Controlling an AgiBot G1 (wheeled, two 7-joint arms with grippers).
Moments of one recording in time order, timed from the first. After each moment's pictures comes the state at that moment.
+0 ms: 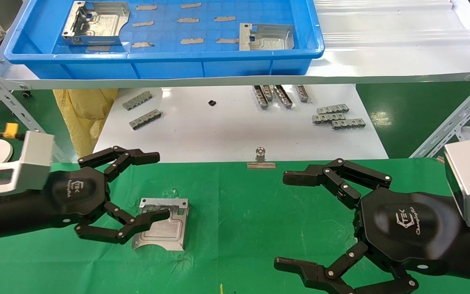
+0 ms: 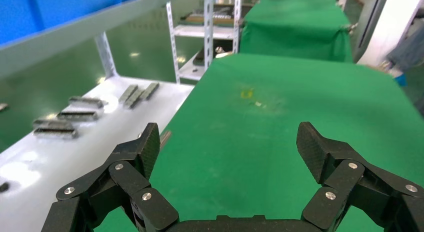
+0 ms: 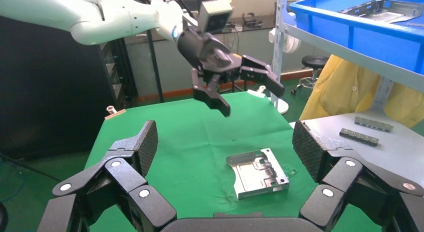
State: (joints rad) left arm -1.26 0.73 0.42 -0.86 0.87 1.53 0.07; right arm 1.09 -0.58 -0.36 1.26 -0.67 -1.46 0.14
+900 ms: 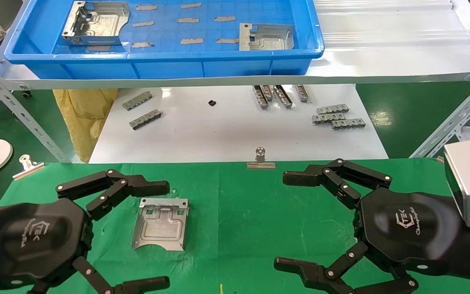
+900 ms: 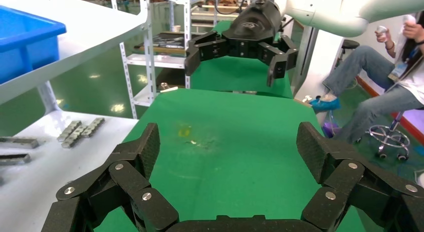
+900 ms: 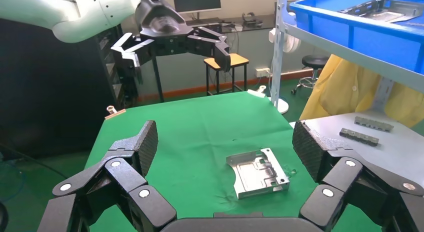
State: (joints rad) left arm -1.07 0.61 0.27 -1.30 0.72 1.49 -0.19; right arm 1.09 -0.58 -0.36 1.26 -0.67 -1.46 0.14
